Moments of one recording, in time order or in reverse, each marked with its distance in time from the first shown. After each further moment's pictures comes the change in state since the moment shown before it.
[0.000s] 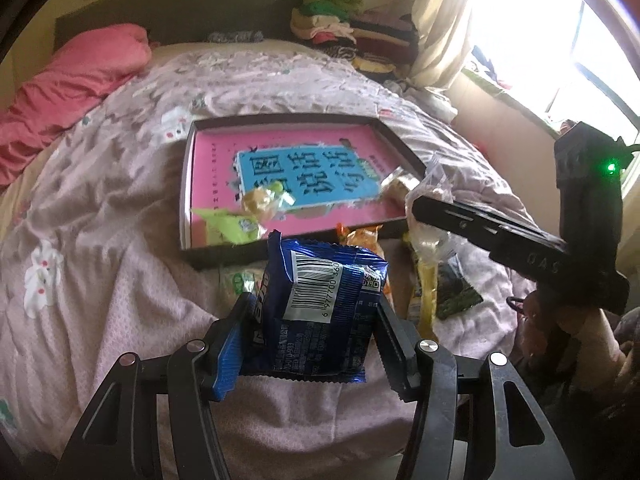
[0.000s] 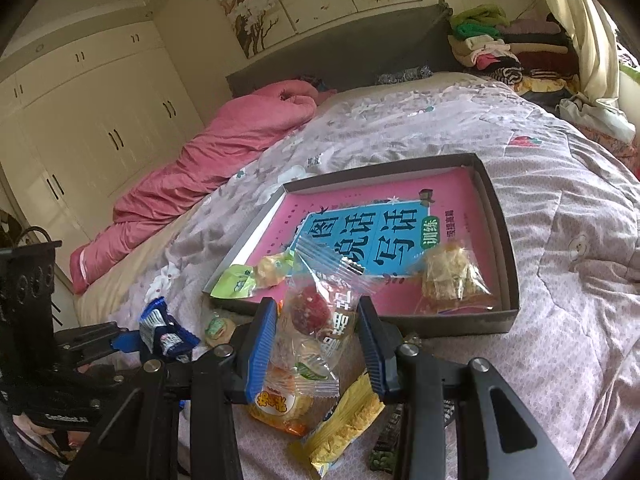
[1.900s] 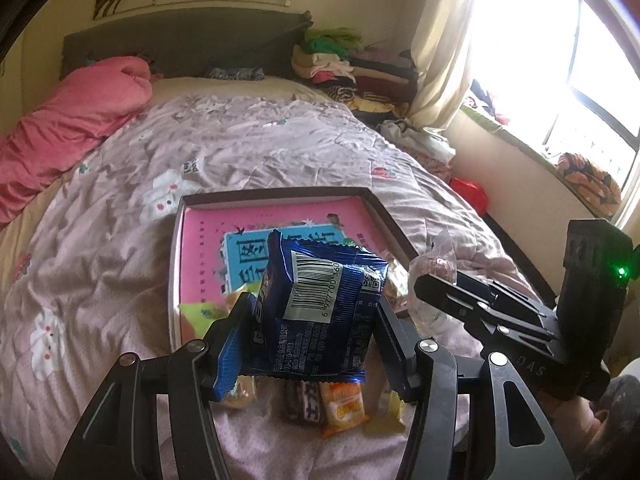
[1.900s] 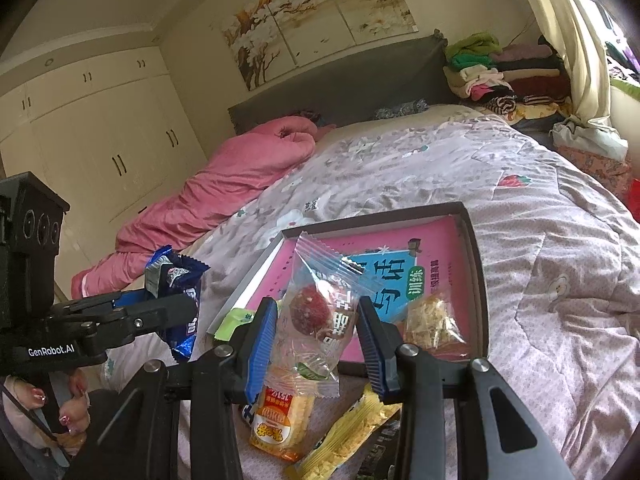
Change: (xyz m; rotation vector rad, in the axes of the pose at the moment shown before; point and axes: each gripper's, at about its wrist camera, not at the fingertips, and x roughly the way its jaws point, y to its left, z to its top) left arm -0.010 -0.021 0.067 -0.019 -0.133 -0.005; right arm -0.027 -0.003 0.020 -0.005 -0.130 -0.010
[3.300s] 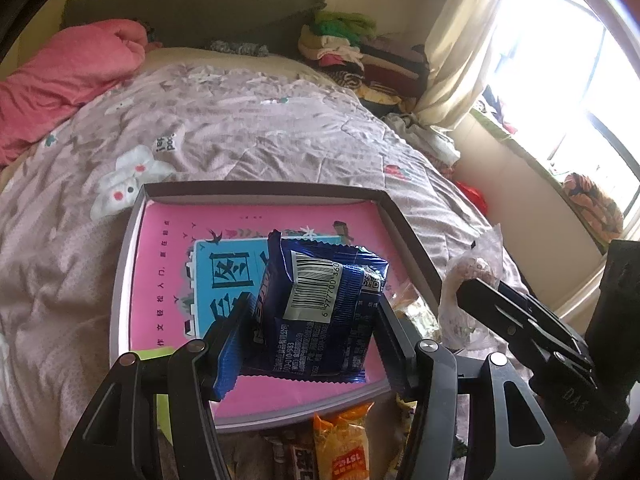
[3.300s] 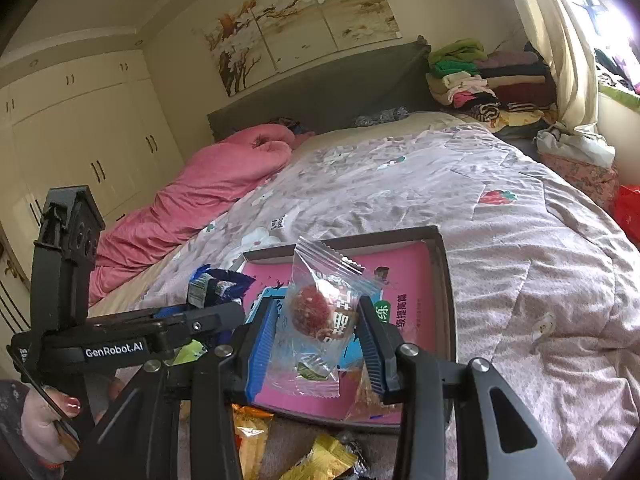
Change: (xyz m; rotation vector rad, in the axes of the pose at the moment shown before) left arm 0.094 0.019 0.030 -0.094 0.062 -0.049; right arm 0.029 -0.032 0.028 0.001 -0.019 -0.074
